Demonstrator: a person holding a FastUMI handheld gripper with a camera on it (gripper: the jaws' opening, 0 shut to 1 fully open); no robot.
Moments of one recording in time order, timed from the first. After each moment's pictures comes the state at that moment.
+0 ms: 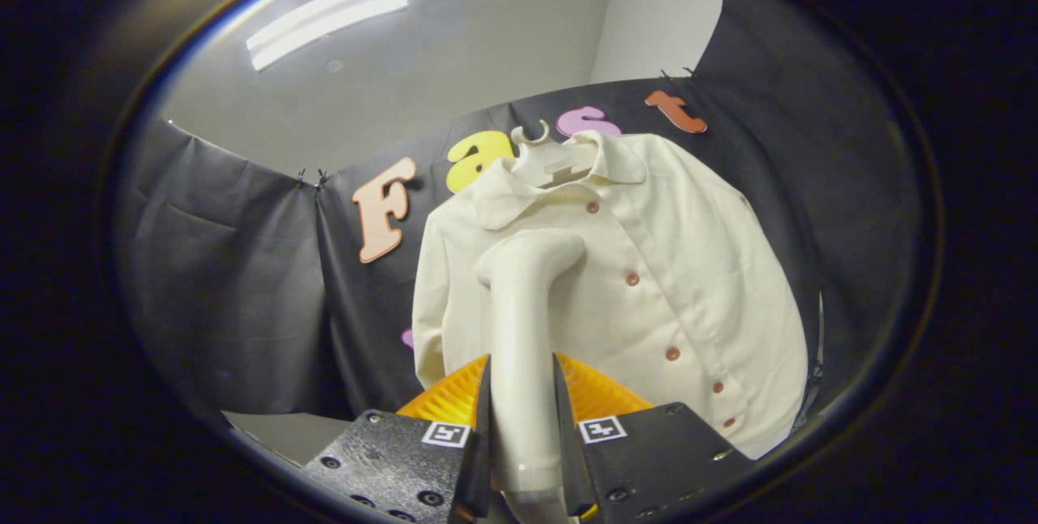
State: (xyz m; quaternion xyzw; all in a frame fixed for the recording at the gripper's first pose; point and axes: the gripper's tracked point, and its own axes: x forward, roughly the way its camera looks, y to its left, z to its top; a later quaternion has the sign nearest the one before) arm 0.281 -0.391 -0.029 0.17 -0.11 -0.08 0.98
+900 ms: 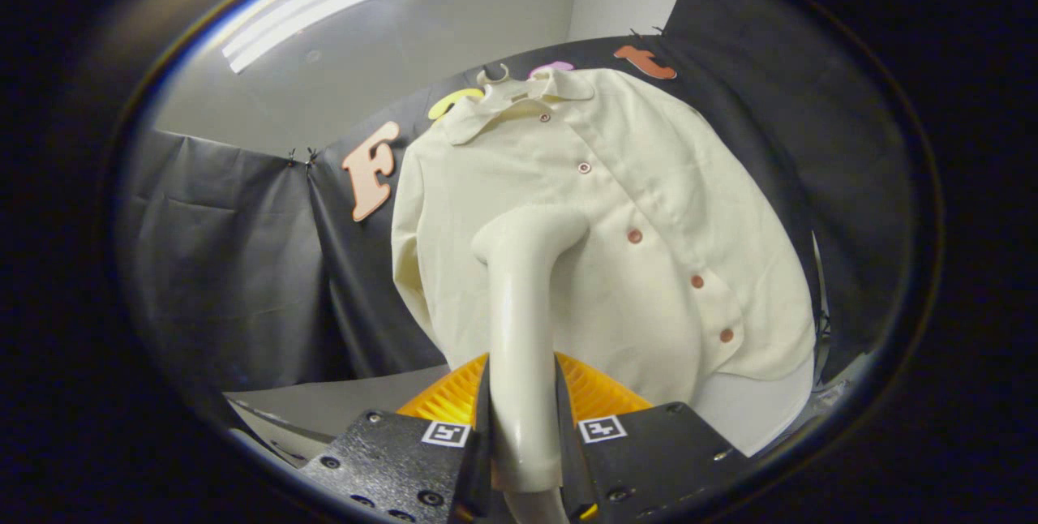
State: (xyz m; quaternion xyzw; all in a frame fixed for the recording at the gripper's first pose) arm 0.256 -0.379 -0.151 0.22 -0.04 -0.07 0.97
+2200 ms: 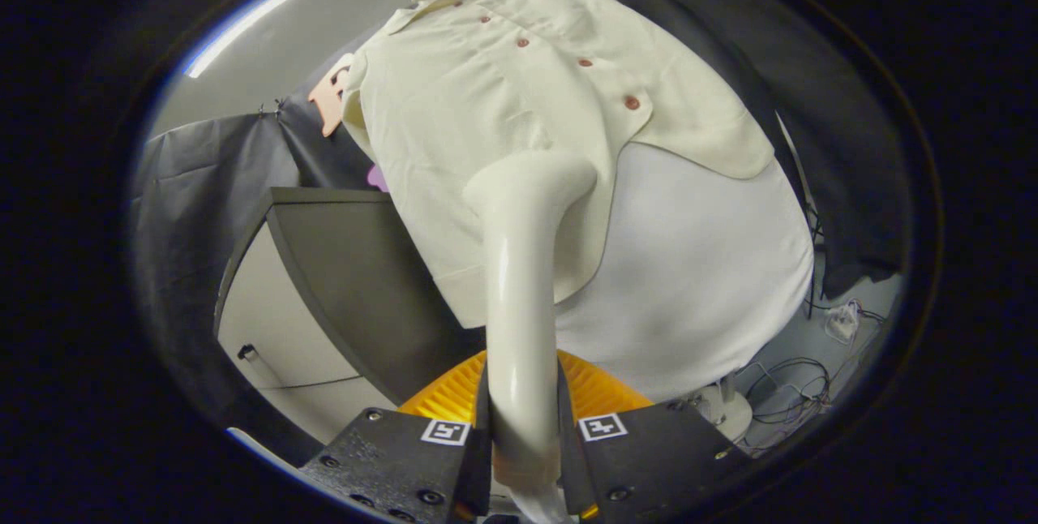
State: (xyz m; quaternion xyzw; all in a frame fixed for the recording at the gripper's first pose) arm 0.180 -0.348 -0.356 0.28 0.12 -0.05 0.95
